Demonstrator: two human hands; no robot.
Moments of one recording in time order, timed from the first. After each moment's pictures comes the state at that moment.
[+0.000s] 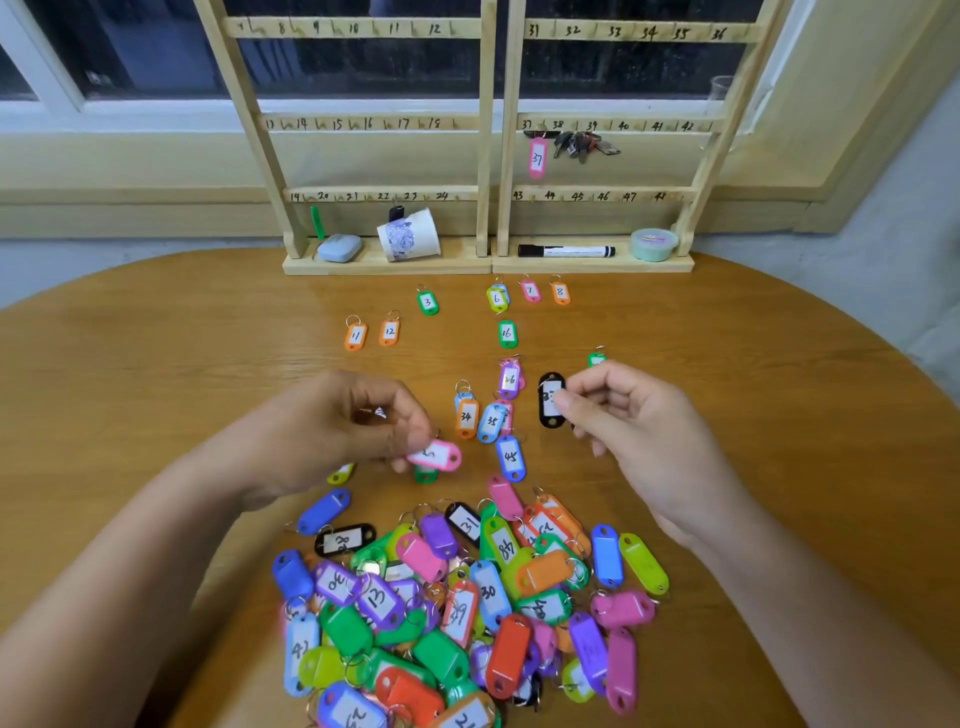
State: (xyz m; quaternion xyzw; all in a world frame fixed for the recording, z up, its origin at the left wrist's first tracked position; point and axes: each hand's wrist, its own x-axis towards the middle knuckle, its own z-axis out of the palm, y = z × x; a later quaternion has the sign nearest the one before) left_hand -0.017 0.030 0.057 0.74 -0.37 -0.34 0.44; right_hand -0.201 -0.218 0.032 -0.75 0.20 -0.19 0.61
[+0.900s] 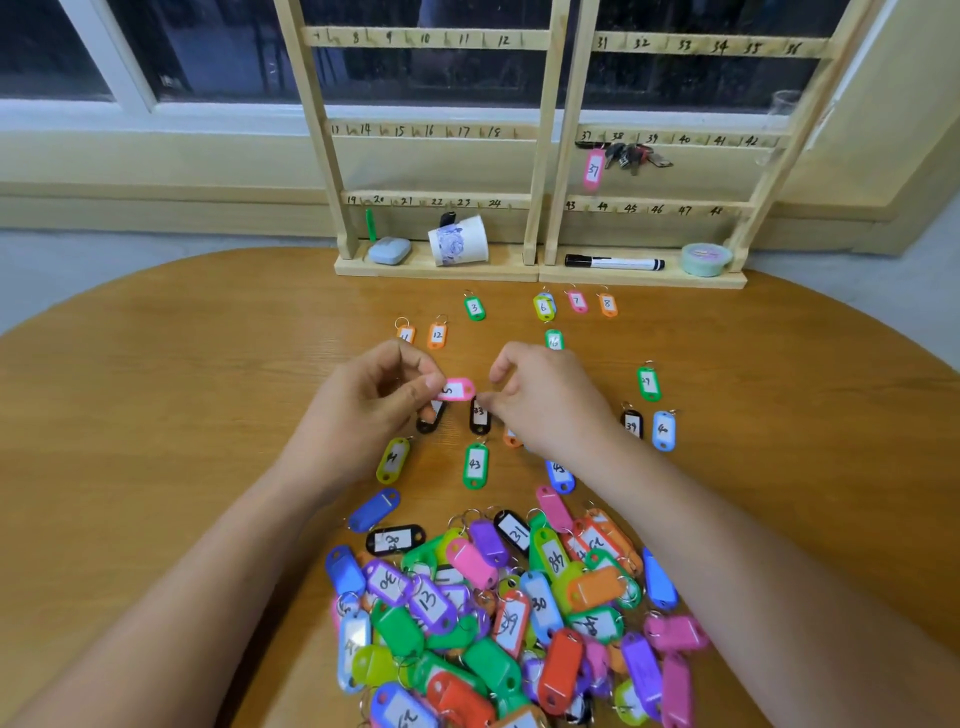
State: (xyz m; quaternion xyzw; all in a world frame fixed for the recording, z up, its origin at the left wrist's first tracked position) left_hand -0.010 0.033 0.029 0.75 -0.30 -0.14 0.57; right_hand -0.082 -0.167 0.027 -0.93 0.17 -0.08 0.30
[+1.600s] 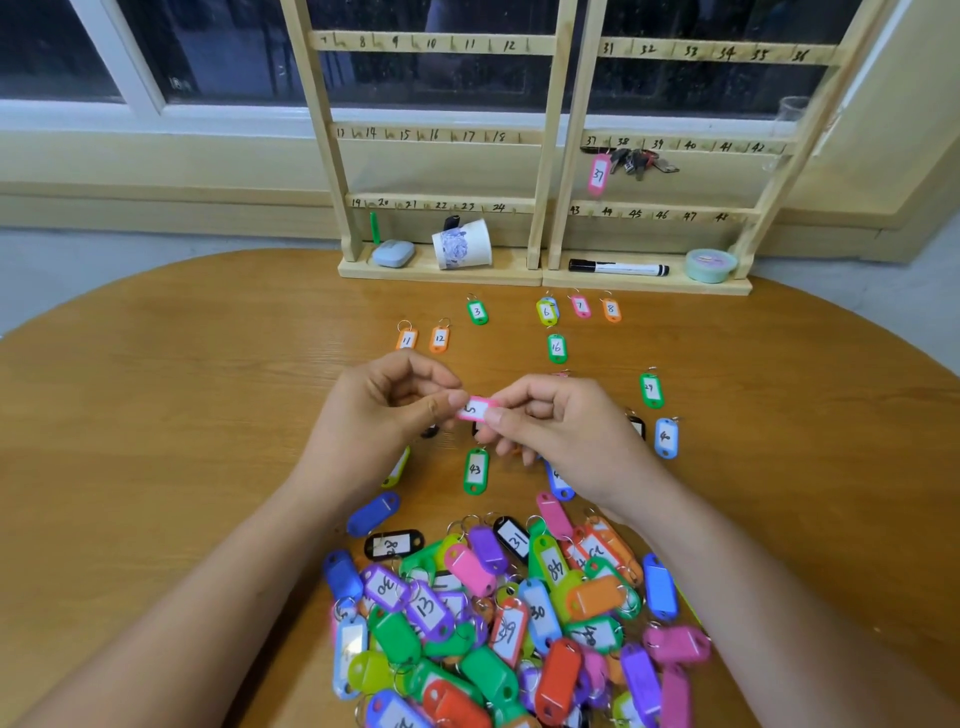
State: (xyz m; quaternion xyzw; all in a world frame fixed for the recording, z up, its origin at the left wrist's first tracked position) left_hand -0.020 0.022 0.024 0.70 -0.25 -0.15 0.65; right_hand -0.127 -0.174 0.022 -0.77 0.07 -0.05 0.64
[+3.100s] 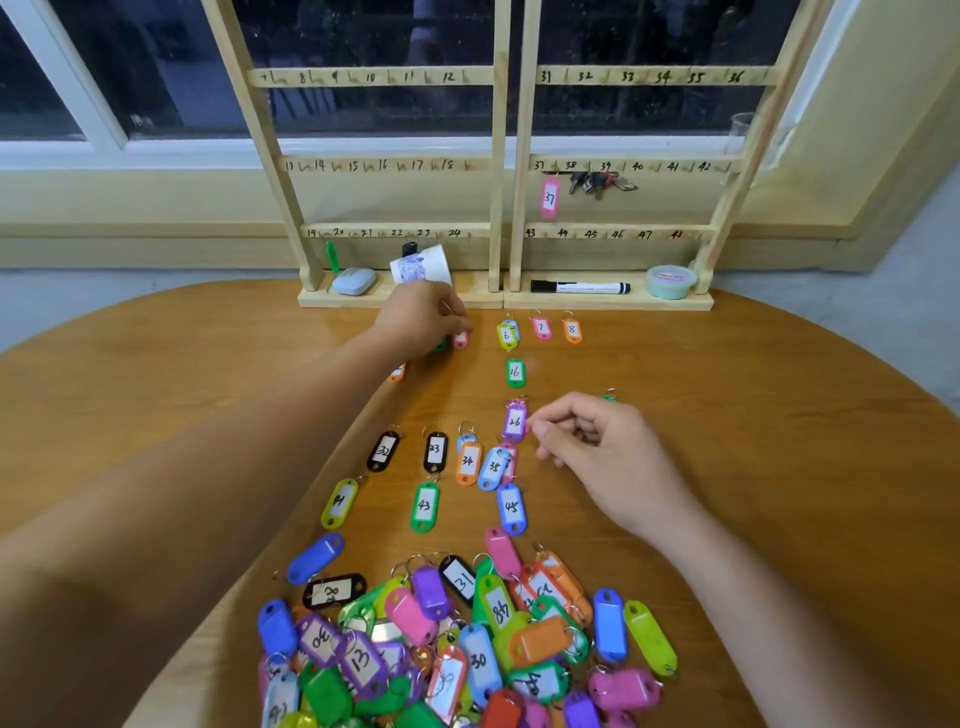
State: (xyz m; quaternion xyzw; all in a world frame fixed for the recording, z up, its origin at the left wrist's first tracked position) left_hand 0.140 -0.139 0.019 0.91 -0.31 -0.06 0.27; right_hand -0.152 -0.247 0.006 -0.81 0.12 -0.16 0.56
